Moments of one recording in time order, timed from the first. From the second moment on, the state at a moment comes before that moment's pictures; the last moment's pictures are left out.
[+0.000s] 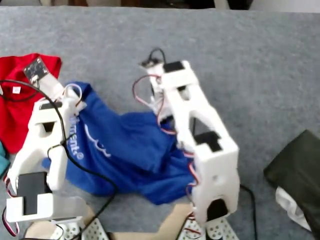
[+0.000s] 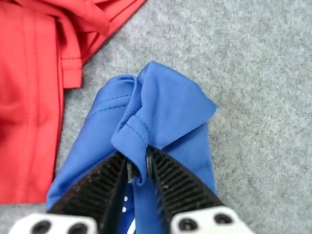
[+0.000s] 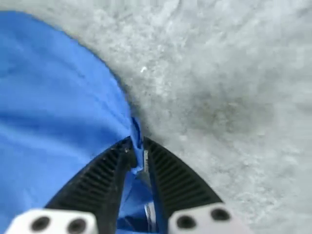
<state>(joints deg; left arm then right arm) -12.0 -4.7 39.2 25.8 18.7 -20.8 29.3 -13.4 85.5 4.4</state>
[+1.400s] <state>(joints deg) 0.6 -60.0 7.6 58.0 10.9 7.9 -24.5 -75.4 80.0 51.4</state>
